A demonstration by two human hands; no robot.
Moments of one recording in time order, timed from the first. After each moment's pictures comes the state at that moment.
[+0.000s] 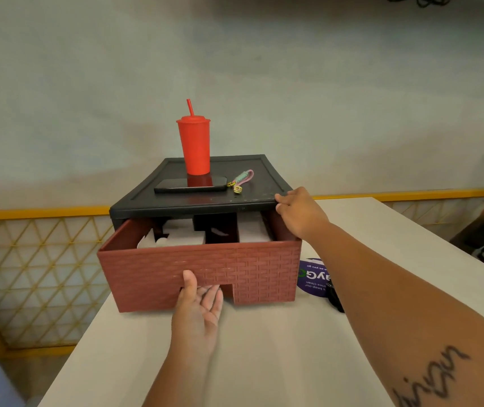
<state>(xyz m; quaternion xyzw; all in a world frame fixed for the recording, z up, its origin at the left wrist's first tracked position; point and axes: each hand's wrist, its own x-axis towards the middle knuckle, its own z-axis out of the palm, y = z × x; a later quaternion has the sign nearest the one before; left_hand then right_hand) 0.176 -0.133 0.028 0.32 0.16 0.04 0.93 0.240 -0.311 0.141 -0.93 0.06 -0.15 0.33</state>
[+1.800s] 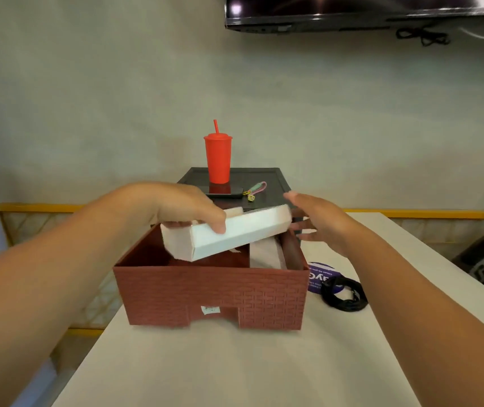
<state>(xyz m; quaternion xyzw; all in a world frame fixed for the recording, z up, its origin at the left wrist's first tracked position) 0.100 -0.086 0.253 0.96 -0.10 -0.15 0.21 0.128 -0.318 0.190 -0.79 -0.03 -0.02 0.62</state>
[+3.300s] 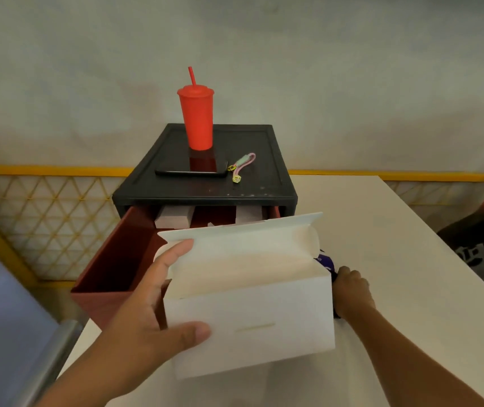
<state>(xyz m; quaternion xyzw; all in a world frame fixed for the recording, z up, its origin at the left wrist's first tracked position) 0.065 -0.088 0.170 0.73 -0.12 -0.06 0.67 0.179 -0.413 0.026 -0.99 0.15 0.05 0.04</state>
